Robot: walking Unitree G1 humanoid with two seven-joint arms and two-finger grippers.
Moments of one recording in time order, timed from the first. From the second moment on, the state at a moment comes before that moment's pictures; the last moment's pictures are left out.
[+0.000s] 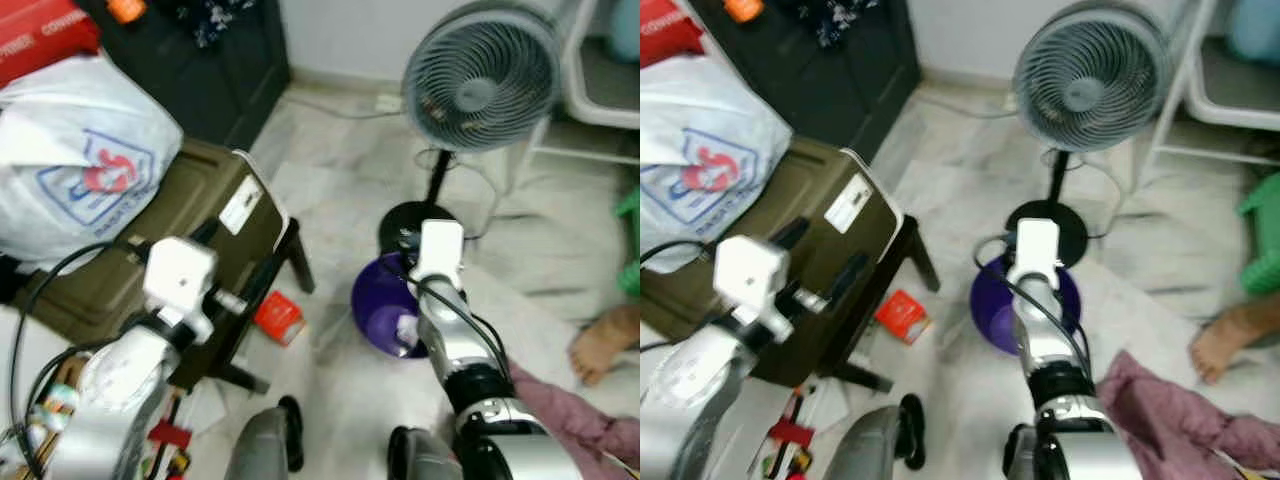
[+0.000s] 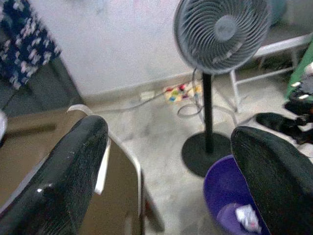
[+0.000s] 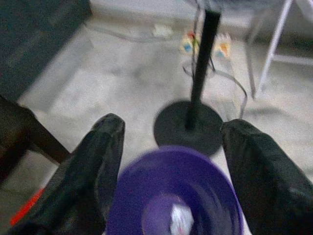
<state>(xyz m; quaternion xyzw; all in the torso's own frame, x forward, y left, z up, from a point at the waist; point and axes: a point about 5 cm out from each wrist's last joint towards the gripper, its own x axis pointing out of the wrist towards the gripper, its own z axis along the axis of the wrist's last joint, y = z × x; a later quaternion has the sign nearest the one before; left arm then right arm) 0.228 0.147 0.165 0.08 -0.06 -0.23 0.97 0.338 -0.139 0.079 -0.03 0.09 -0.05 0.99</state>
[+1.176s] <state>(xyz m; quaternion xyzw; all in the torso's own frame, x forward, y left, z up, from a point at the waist) 0.291 0.166 0.159 0.04 -0.14 -0.01 0.99 0.337 -0.118 0.146 -0.06 -0.07 0.11 0.99</state>
